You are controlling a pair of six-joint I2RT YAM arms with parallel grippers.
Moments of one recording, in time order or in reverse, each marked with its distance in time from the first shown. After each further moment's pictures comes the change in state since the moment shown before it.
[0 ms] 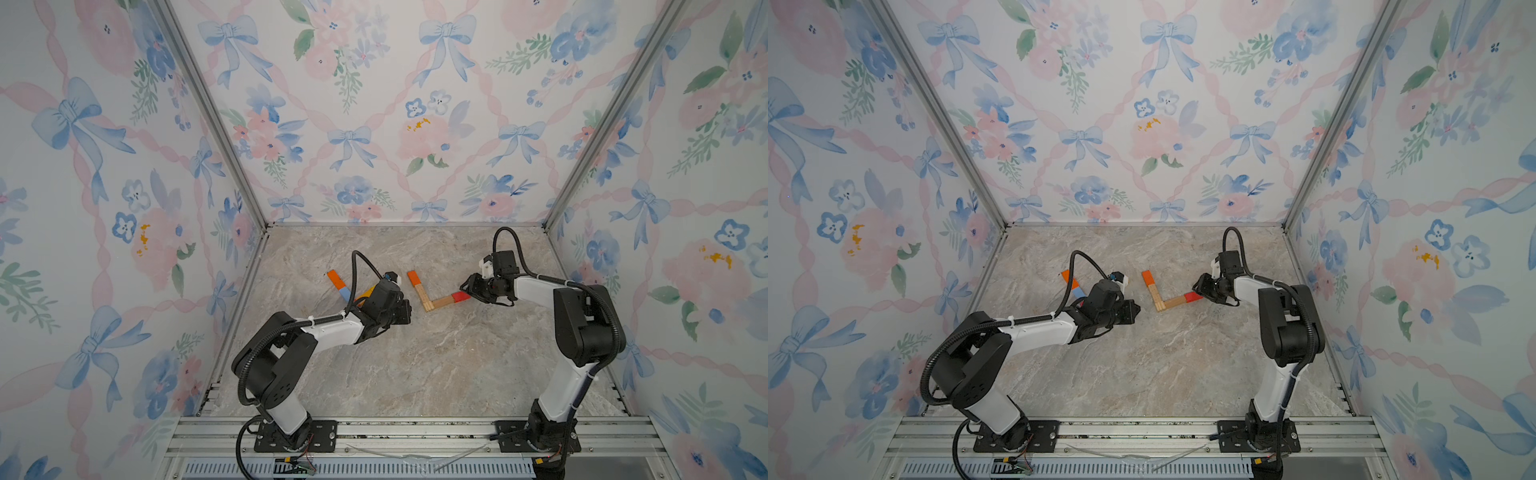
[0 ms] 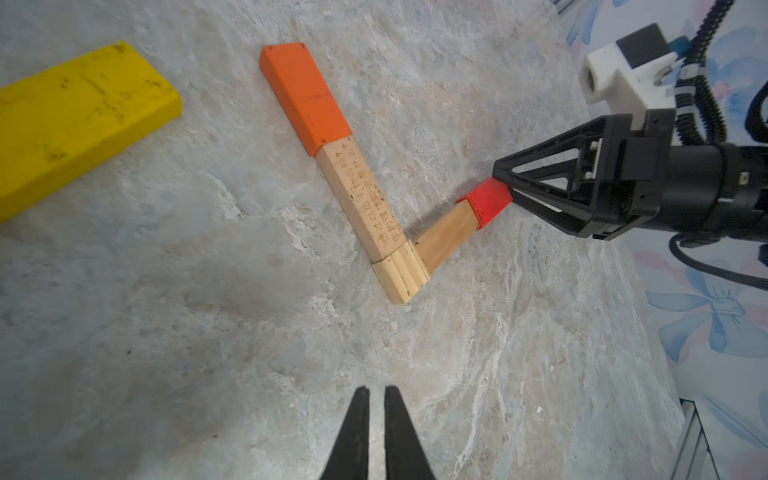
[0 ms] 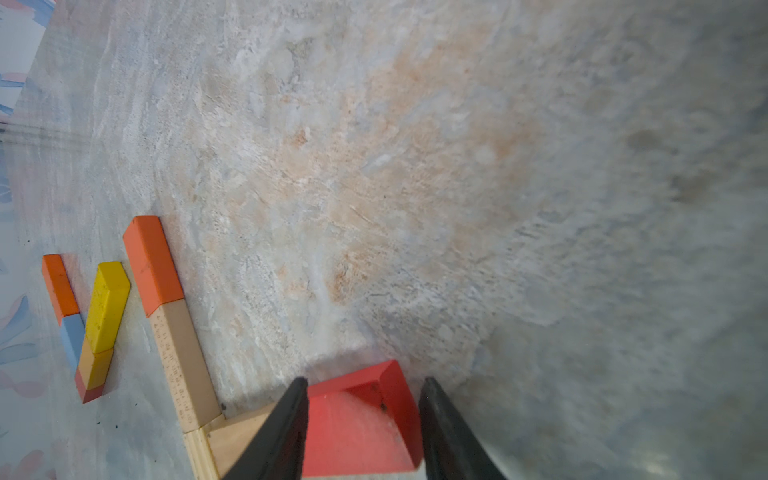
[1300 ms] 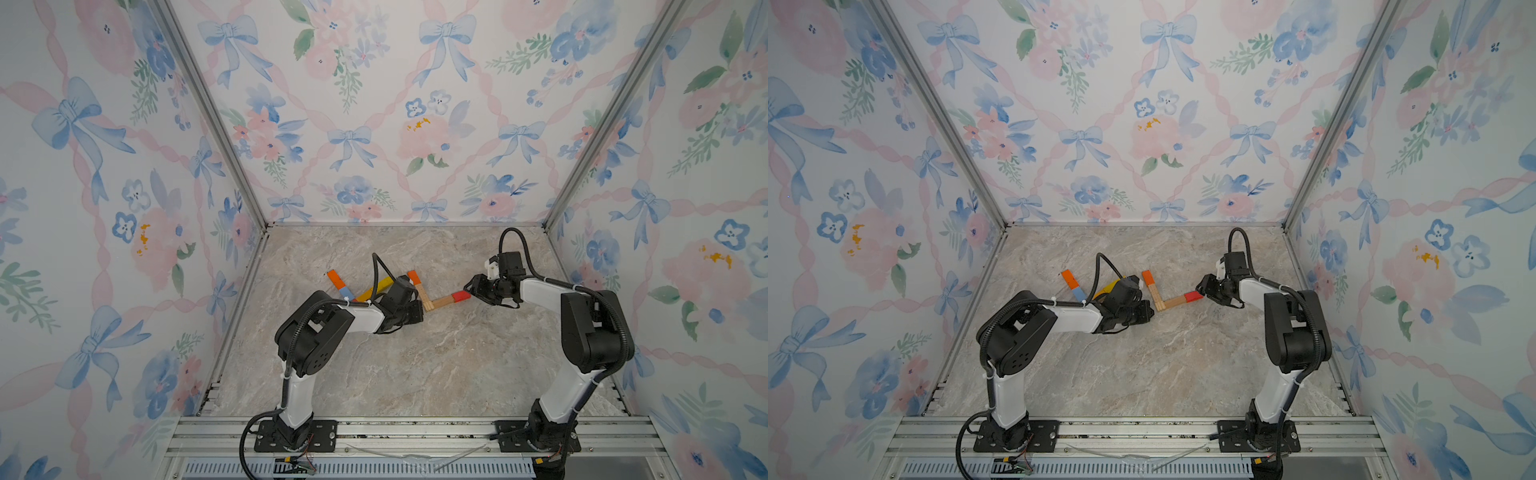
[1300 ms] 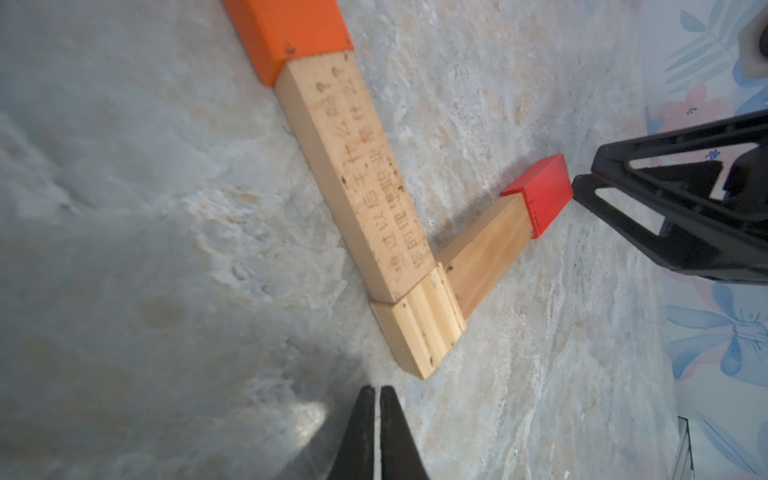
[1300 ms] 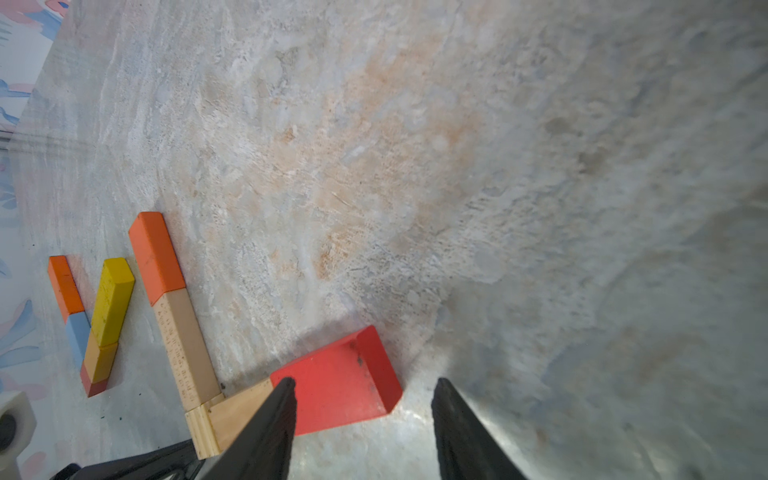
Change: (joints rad) left arm -0.019 0.275 0.167 0.023 0.056 -0.097; right arm -0.036 -0.061 -0.042 -0.014 0.000 -0.007
